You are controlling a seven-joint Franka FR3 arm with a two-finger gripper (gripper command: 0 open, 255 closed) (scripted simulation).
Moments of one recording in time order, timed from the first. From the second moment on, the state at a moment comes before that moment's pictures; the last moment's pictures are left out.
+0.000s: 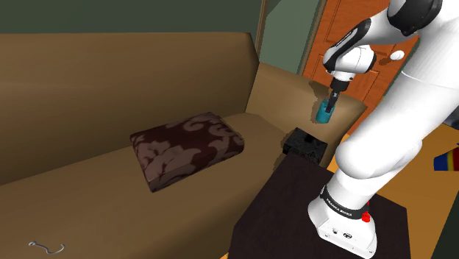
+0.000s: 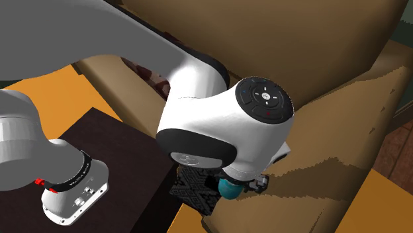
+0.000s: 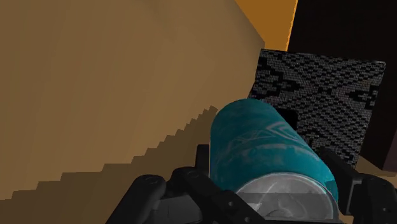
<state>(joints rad) -0.48 -0.02 -0.73 -2.30 -0.03 2.29 -1.30</state>
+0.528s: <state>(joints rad) -0.48 0.02 -0.74 -2.31 0.00 2.33 -1.33</state>
